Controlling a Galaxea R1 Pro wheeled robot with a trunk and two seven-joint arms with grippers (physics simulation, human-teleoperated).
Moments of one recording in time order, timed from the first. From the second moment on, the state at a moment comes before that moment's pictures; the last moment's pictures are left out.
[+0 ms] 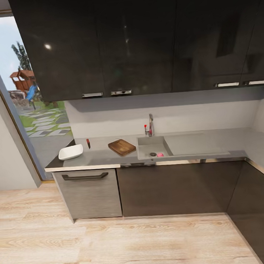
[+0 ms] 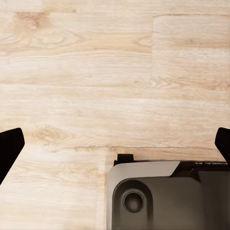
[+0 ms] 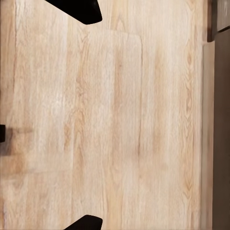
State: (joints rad) left arm 0.00 0.05 0.01 -0.48 0.01 -0.07 0.00; right arm 0.00 0.03 0.01 -0.48 0.01 -0.36 0.00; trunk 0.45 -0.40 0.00
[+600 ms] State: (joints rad) left arm 0.00 0.05 0.01 -0.48 0.01 -0.07 0.00; right arm 0.00 0.03 0.01 -0.48 0.01 -0.36 0.00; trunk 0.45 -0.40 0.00
